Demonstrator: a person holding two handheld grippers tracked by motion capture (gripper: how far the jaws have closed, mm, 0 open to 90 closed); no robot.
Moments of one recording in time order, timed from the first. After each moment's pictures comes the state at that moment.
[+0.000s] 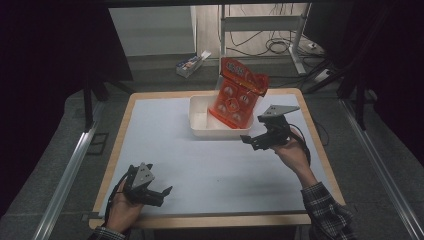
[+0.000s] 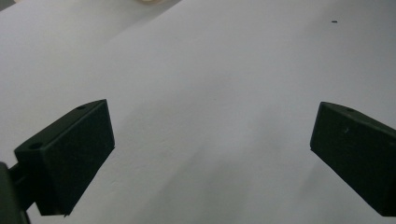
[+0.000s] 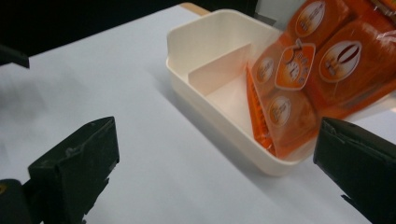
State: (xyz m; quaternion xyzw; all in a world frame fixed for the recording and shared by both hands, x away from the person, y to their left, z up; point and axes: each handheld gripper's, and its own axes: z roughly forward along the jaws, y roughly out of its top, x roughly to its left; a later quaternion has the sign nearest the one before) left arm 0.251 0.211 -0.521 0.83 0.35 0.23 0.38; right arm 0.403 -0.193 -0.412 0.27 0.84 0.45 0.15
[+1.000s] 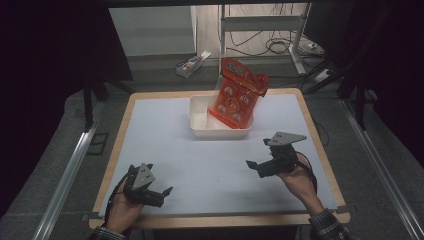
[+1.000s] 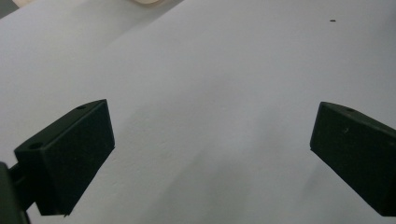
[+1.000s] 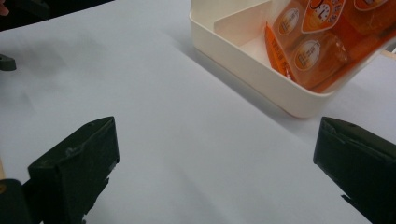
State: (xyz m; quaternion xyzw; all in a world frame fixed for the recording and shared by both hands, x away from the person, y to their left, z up) left arm 0.250 0.210 -0.520 0.83 0.34 0.24 0.37; right arm 0.345 -0.213 -0.447 0.27 0.84 0.44 0.16
